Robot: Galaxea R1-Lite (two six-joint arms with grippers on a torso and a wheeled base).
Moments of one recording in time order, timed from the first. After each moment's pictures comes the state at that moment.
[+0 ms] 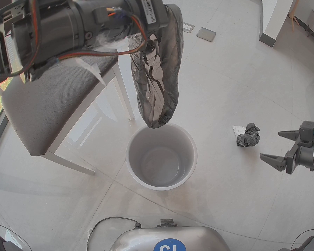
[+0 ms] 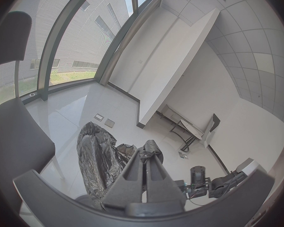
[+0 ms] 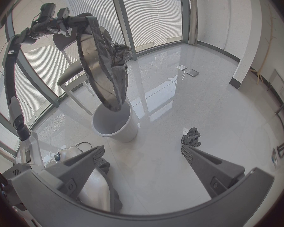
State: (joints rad) left arm -0.85 1.59 -1.55 -0.15 0.16 -0.16; right arm 0.18 1.26 -0.56 -0.30 0.24 -0.29
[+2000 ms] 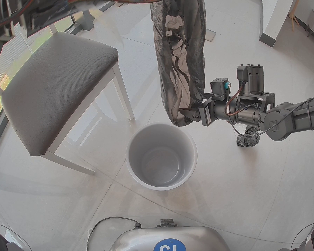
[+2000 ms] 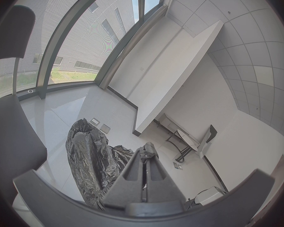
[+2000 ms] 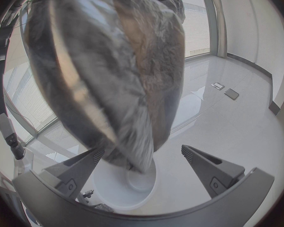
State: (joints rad) left arm -0.93 1.66 -1.79 -0.12 0.16 -0.21; right arm 0.47 1.98 -1.31 -0.40 0.20 -0.21
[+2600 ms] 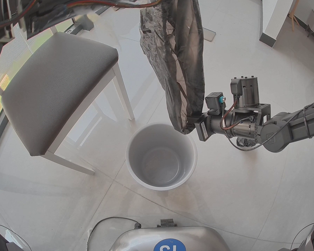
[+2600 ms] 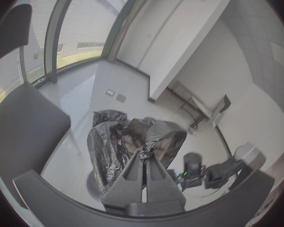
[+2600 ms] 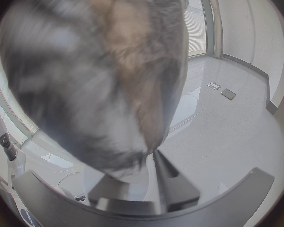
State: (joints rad) left arm -0.91 1.66 -1.79 -0.09 0.16 -0.22; right arm 0.50 1.98 -1.22 -0.41 0.16 -0.22
